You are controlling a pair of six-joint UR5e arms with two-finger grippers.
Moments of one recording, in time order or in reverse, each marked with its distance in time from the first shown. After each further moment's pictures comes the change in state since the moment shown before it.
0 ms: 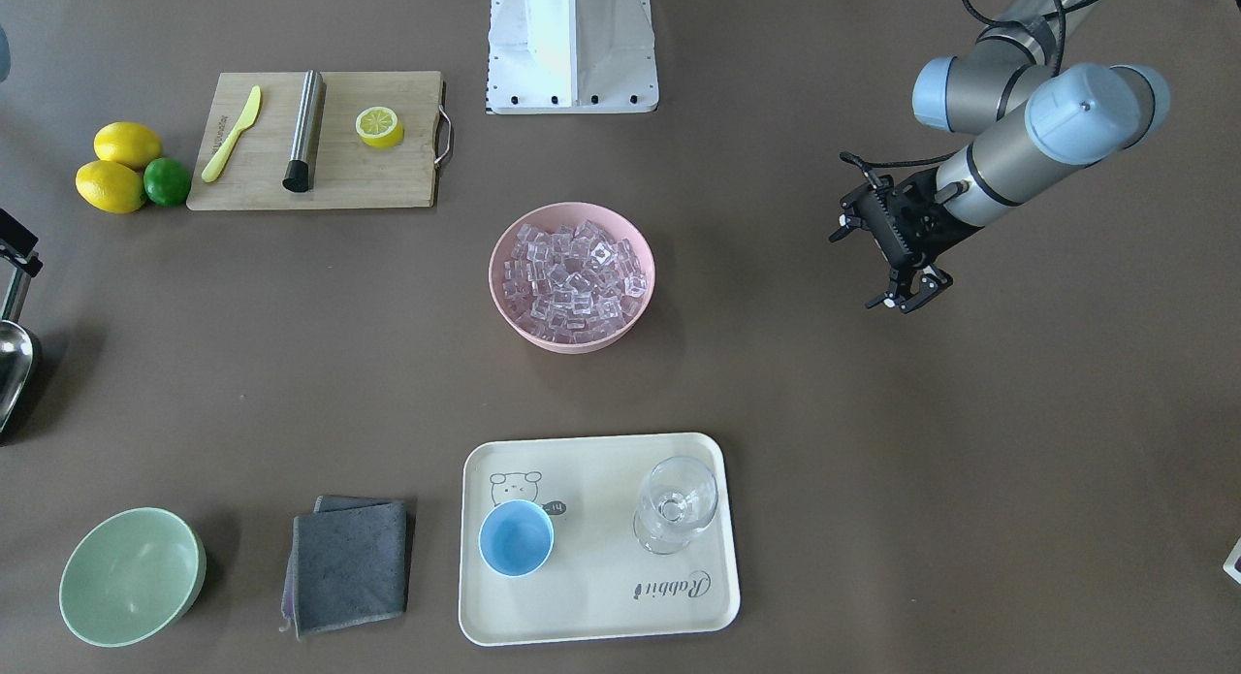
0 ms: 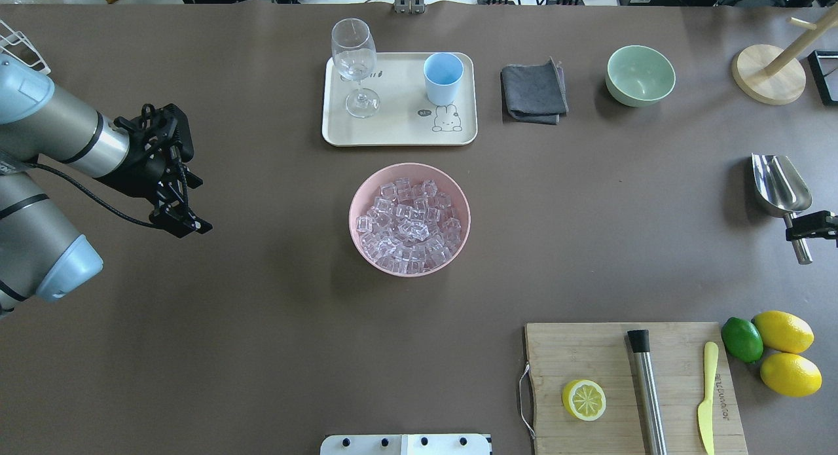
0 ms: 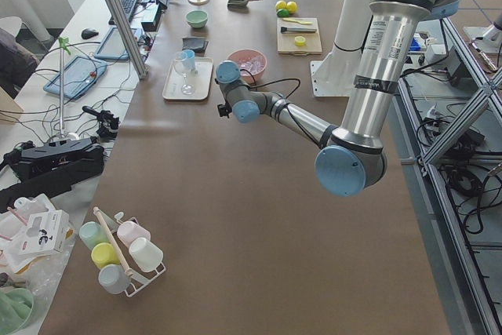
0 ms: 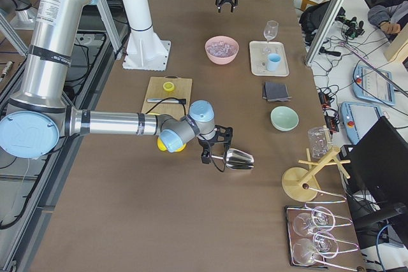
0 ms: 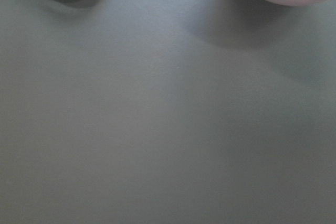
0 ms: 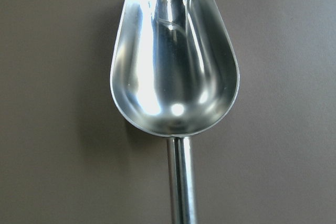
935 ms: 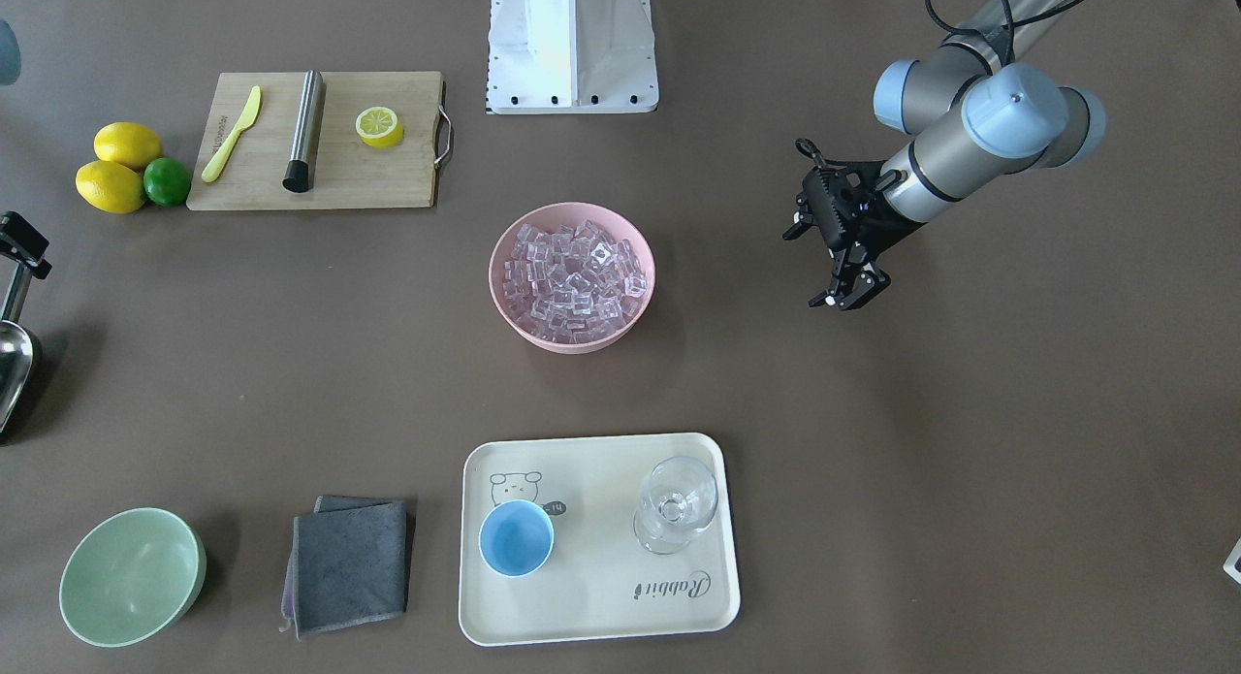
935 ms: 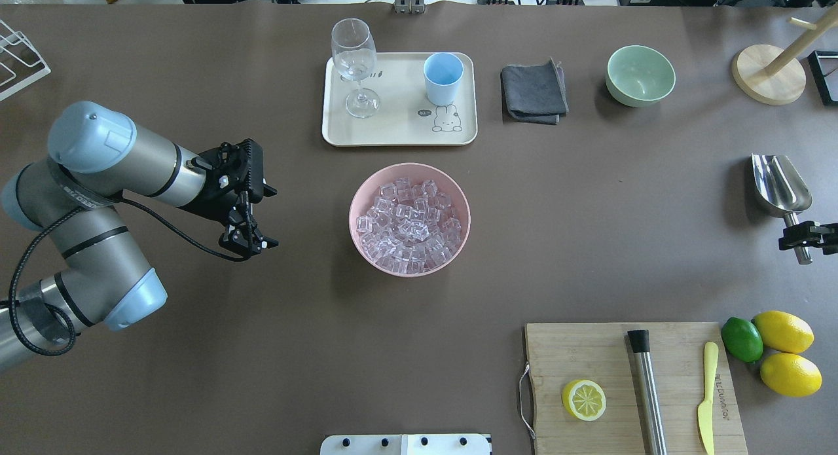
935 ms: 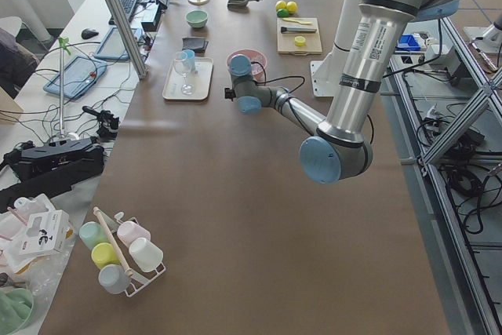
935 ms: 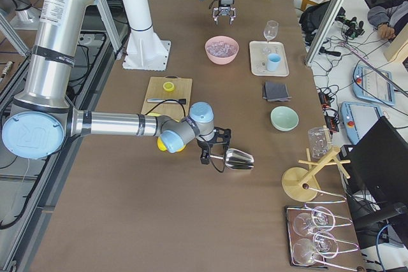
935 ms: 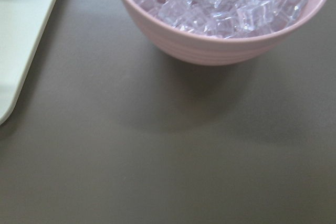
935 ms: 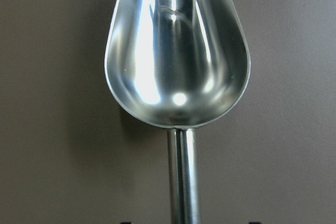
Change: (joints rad) left arm 0.144 -0.098 0.069 -0.190 0.153 0.087; right arm -0.049 0.005 -0.022 0.002 -0.033 -0.004
